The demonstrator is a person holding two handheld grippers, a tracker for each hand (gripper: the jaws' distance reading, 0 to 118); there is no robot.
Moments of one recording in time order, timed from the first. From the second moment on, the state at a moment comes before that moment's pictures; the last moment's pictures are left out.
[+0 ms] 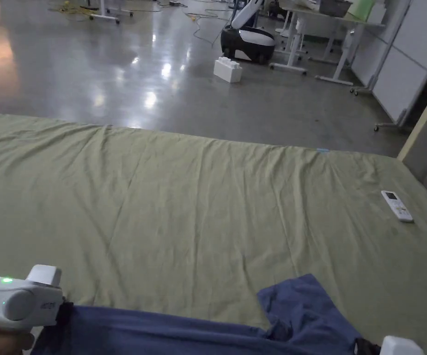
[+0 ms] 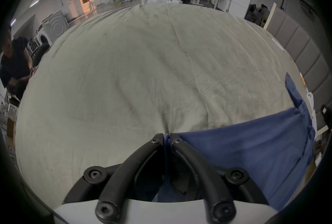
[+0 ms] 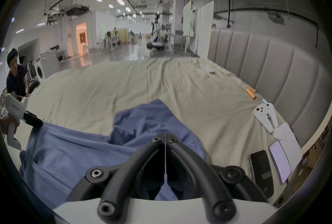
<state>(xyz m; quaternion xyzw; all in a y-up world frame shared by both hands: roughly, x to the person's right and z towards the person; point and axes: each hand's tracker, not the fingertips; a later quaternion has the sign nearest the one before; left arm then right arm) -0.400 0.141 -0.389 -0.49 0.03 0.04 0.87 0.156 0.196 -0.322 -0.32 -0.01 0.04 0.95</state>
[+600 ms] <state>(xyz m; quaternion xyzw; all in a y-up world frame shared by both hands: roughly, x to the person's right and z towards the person) -0.381 0.183 -0.354 -0.45 0.03 0.04 0.89 0.191 0.127 -0.480 -0.53 0.02 0.08 0.84</state>
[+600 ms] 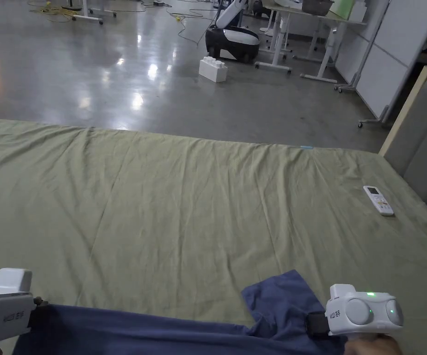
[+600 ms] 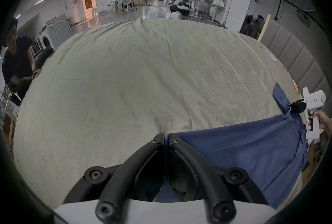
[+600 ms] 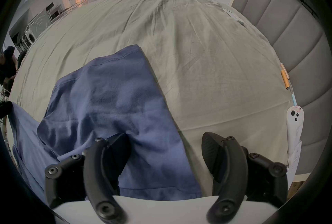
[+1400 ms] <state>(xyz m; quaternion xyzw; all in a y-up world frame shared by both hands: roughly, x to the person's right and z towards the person) -0.387 0.231 -0.272 -0.37 0.03 0.06 0.93 0.198 0.239 -0.360 -0.40 0.05 0.08 0.91</state>
